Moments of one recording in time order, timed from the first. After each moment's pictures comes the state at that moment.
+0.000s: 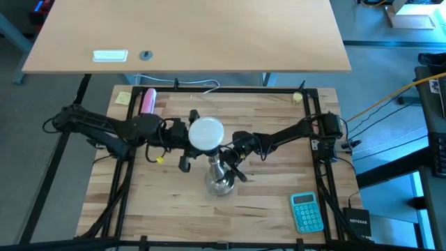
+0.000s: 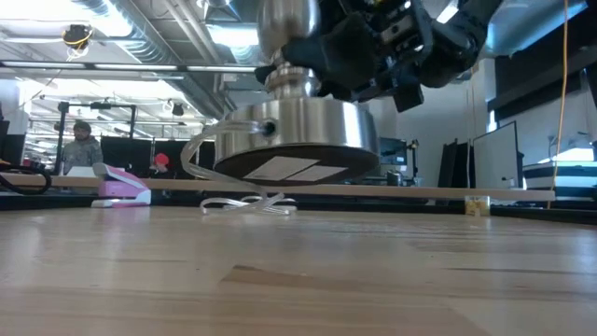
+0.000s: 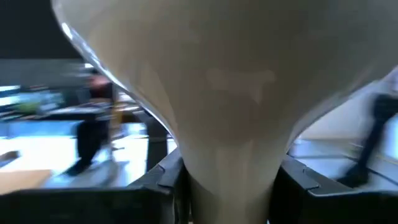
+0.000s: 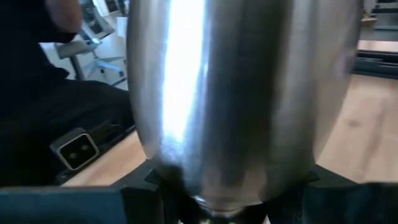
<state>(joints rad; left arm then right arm) -0.20 1.30 1.12 0.29 -0.13 0.01 0.05 1.90 0.98 0.71 -0.73 -0.02</state>
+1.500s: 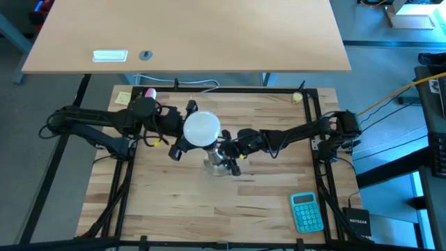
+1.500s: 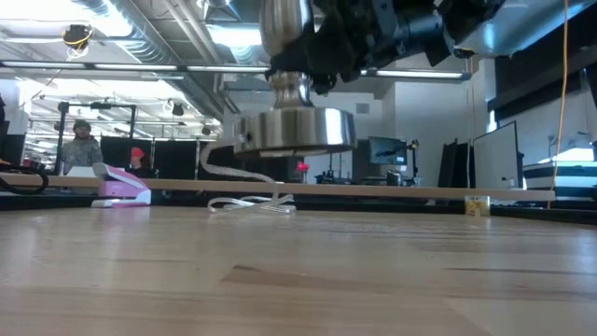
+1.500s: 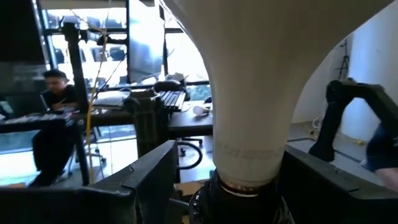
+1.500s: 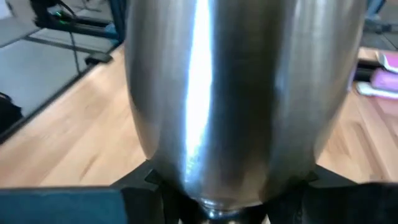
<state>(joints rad) -0.04 1.22 1.12 0.20 0.18 0.03 0.07 1.70 0.98 0.40 -0.20 -0.11</state>
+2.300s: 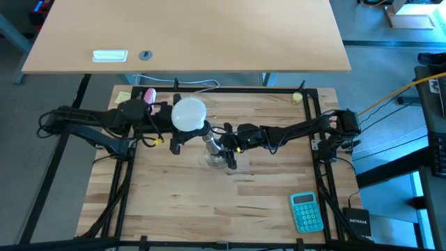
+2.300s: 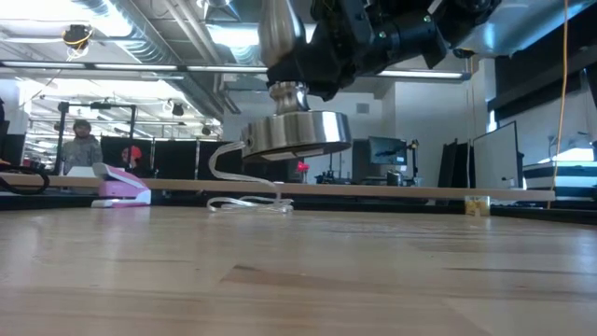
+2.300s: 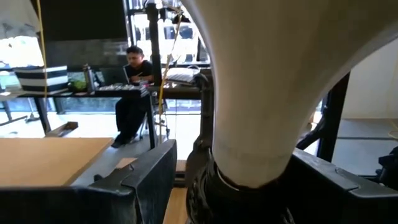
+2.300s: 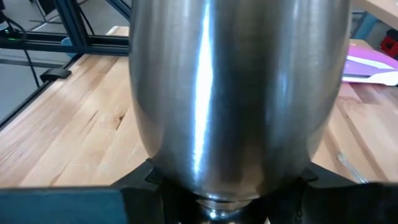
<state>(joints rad) -0.09 1.10 1.12 0.04 -0.19 0.03 0.02 1.70 0.98 0.41 -0.11 -0.05</state>
